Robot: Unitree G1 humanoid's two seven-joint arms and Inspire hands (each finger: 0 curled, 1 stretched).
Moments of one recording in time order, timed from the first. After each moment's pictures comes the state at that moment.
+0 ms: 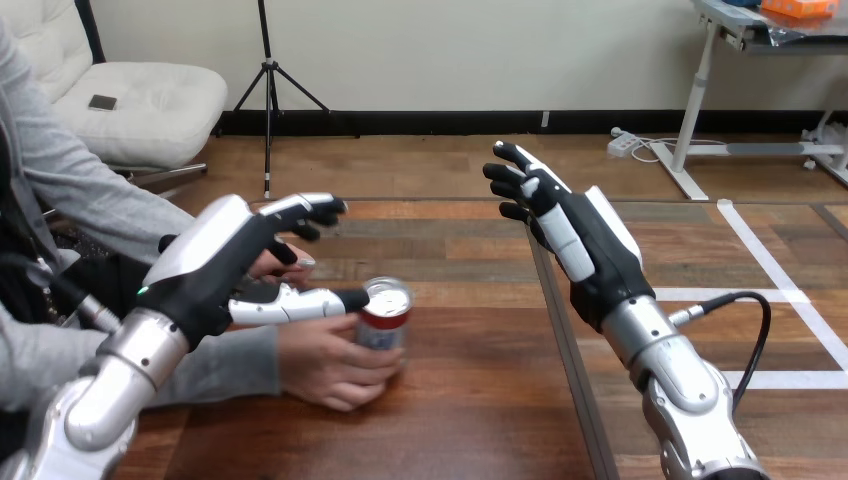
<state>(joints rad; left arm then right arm) -0.25 0.53 -0.08 0.47 0.28 -0.58 -0.11 -0.50 -0.16 -0.03 0.89 0.01 -0.57 0.29</state>
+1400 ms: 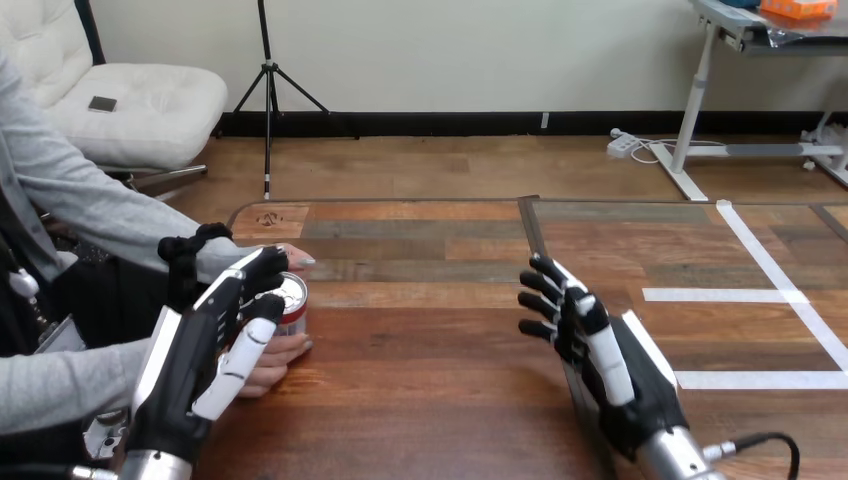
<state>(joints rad) -0.08 0.30 0.02 0.79 0.02 -0.95 -0.07 -0.18 -0.14 -0.06 0.83 0.13 -0.65 0.39</state>
